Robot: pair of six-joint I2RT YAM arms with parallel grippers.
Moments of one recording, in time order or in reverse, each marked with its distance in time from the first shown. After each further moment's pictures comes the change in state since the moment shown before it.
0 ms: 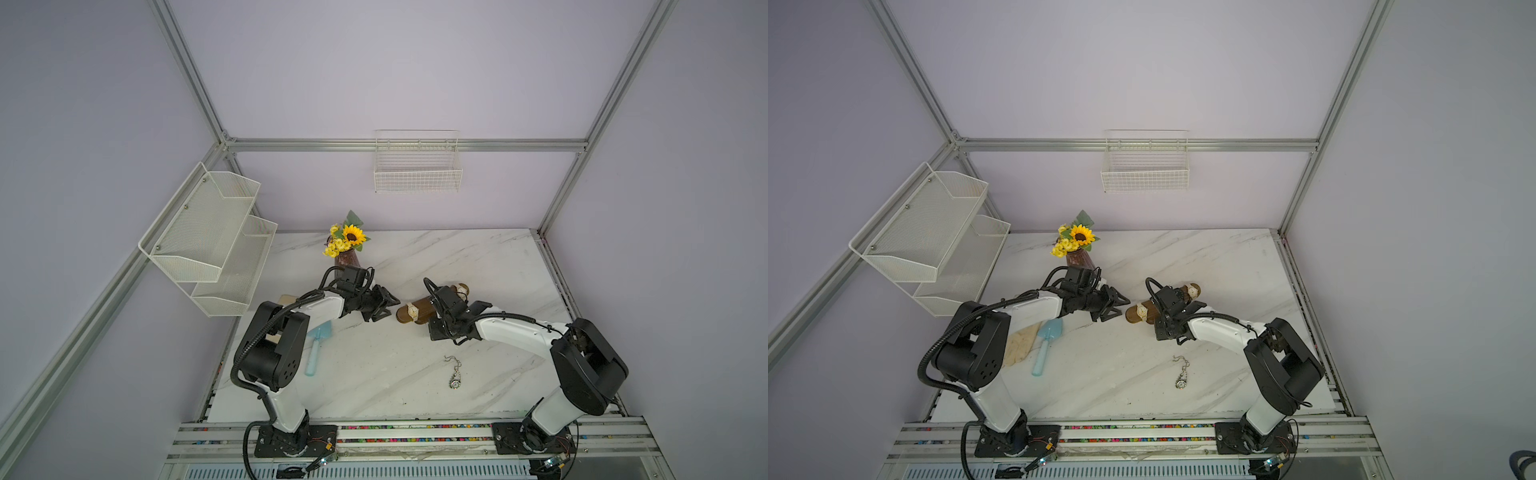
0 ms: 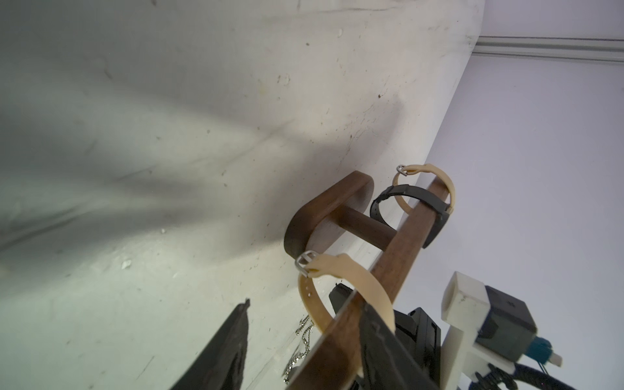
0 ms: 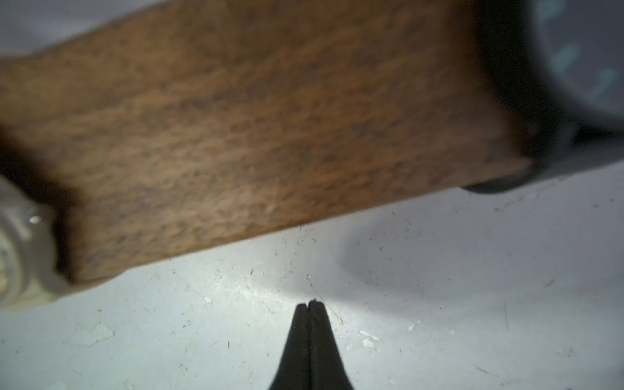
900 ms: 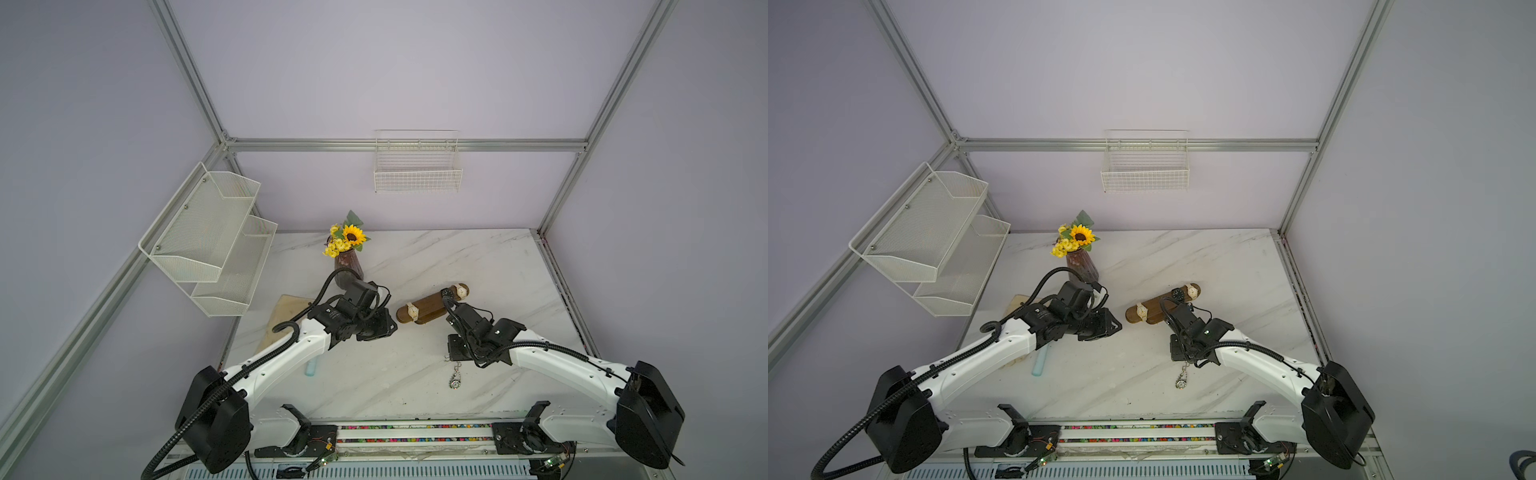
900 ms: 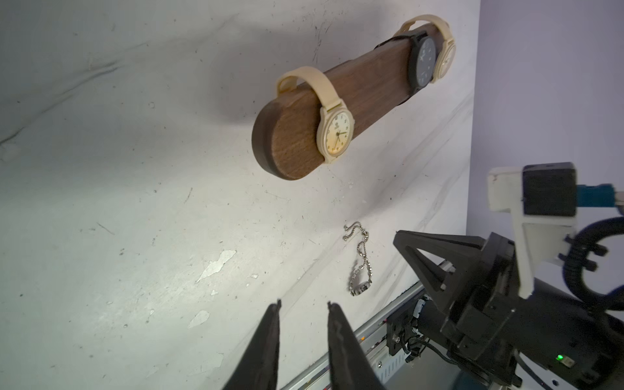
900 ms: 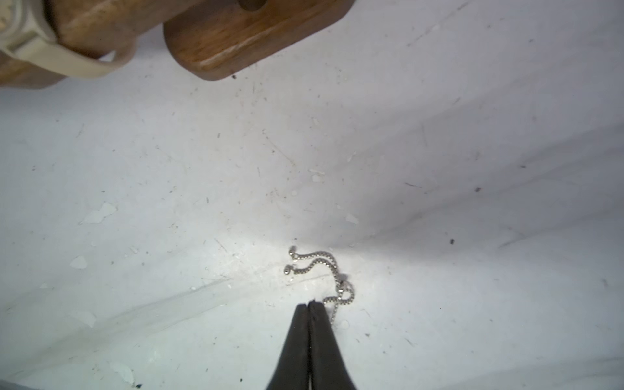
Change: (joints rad) left arm -0.261 -0.412 -0.077 -0.386 -0.346 0.250; right arm 0.055 -0.343 -0.138 -0.271 0.050 0.167
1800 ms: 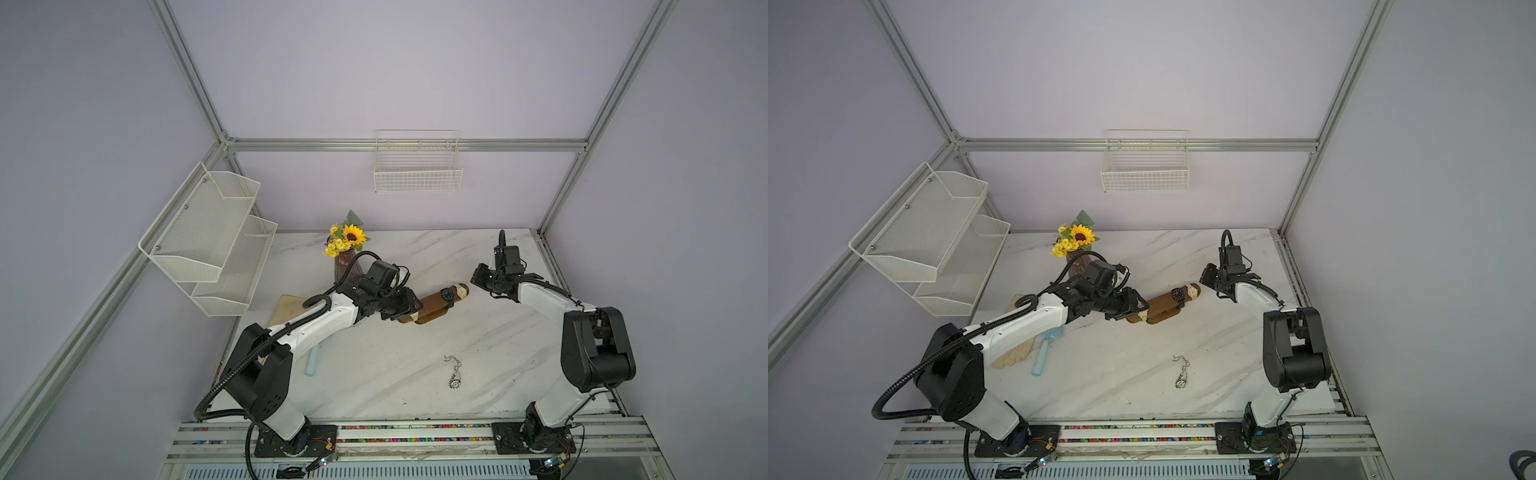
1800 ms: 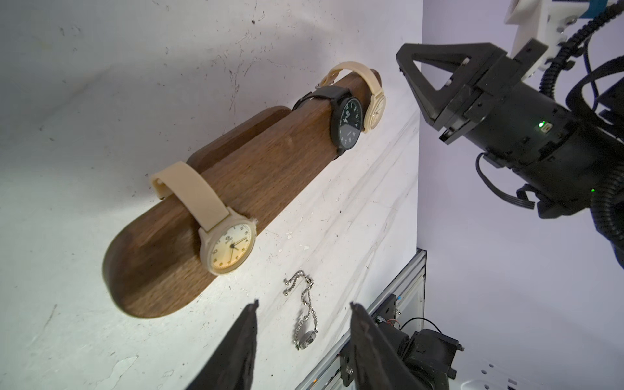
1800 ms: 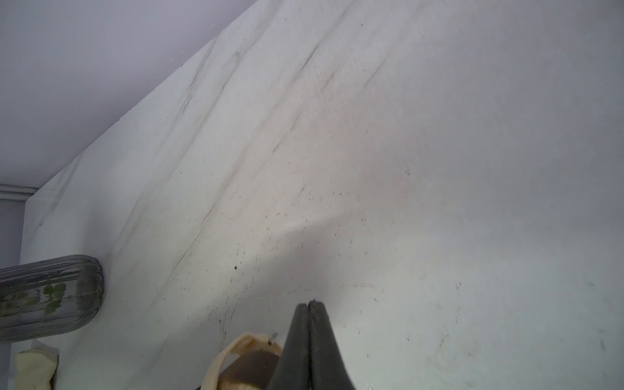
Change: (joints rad) left arm -0.003 0.292 0.227 0.169 0.143 -0.063; right arm -0.620 0.460 0.286 0.562 -0.295 -0.136
